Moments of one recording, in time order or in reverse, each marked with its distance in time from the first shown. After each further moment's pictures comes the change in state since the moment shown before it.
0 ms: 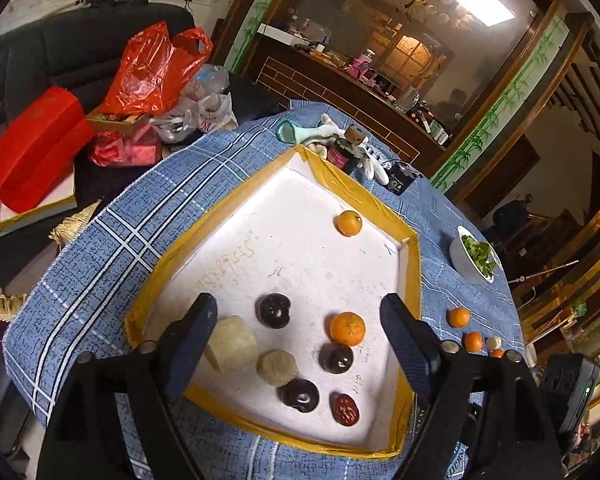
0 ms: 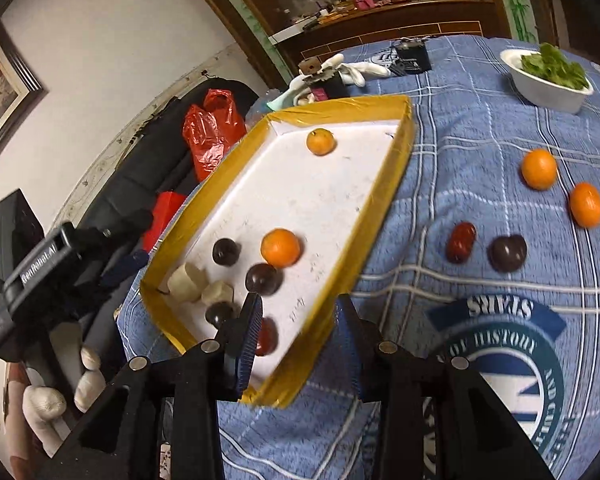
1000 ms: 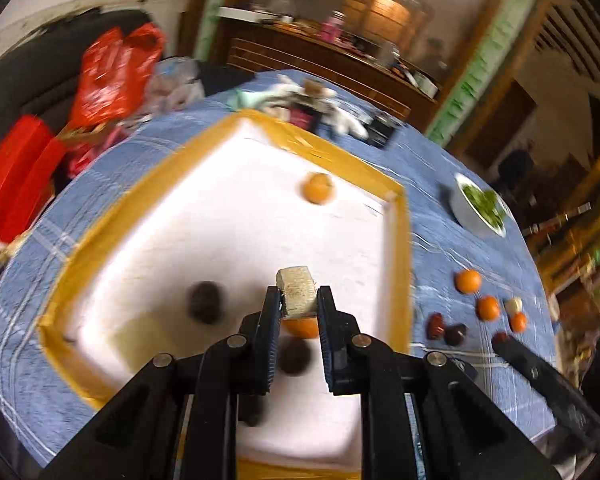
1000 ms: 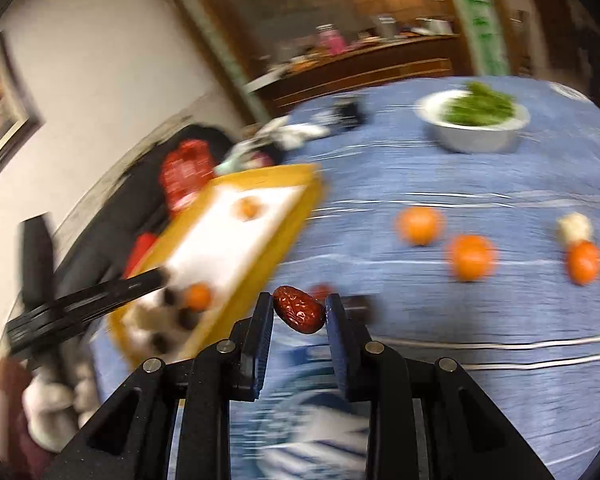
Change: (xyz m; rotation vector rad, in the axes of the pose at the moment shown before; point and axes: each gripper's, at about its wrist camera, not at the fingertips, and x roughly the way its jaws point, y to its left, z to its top) left arm 0.053 -0.045 -0.010 0.129 0.086 0.049; right arm -0.060 -0.062 0.018 -0.038 -0.144 -0.020
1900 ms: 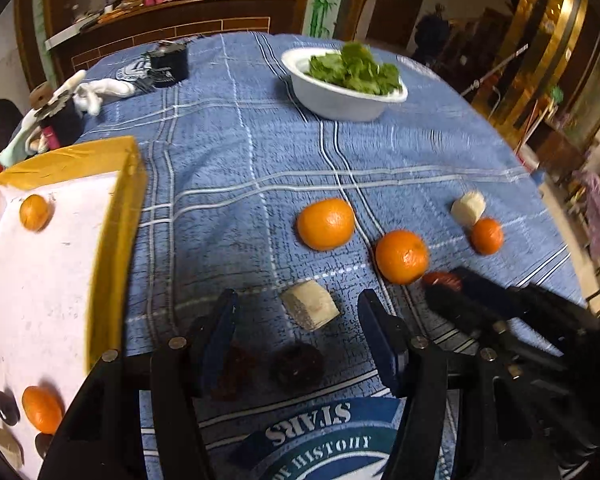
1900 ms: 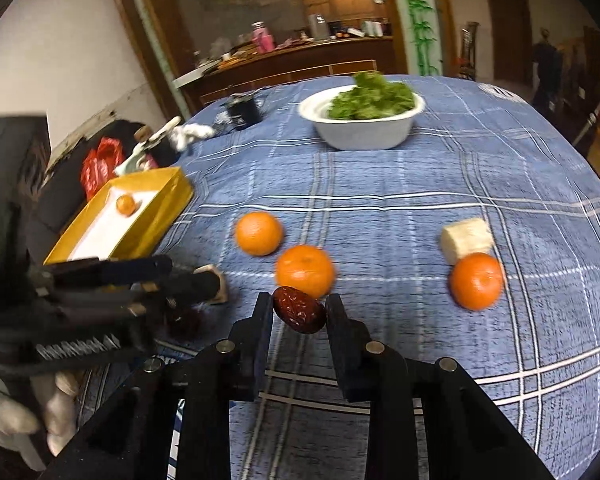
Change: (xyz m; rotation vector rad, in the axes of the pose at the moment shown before) left arm 0.126 -0.215 -0.034 0.511 0.259 -0.108; right arm -0.009 -0.106 0.001 0.050 -0.003 -0.324
